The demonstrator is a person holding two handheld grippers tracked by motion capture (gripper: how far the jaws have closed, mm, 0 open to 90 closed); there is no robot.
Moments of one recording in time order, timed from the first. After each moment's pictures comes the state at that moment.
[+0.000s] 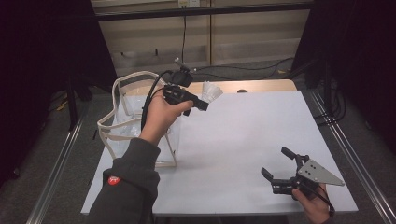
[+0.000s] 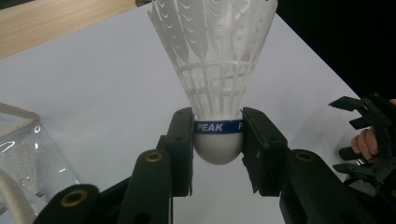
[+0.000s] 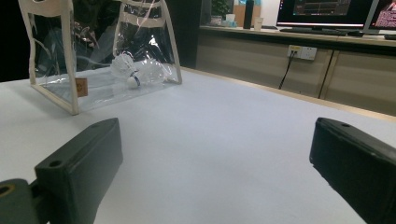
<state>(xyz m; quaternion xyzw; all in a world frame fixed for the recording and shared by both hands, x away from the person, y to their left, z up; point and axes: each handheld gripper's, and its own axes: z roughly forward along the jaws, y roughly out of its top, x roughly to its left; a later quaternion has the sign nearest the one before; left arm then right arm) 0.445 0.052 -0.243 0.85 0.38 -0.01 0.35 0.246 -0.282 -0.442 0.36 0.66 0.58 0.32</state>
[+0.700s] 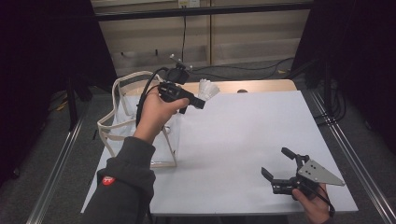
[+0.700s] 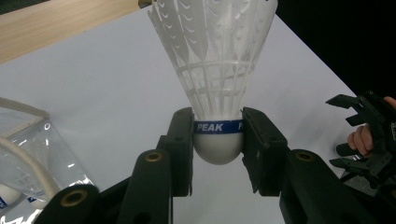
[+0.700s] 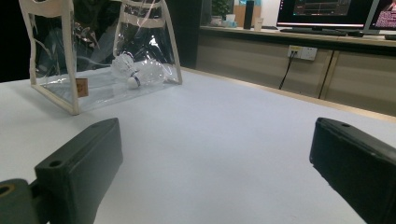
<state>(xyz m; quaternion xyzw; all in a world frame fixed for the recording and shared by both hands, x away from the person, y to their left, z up) 0.445 0.061 -0.233 0.86 0.38 -0.01 0.35 0.245 -0.282 -0.442 0.36 0.66 0.58 0.32</state>
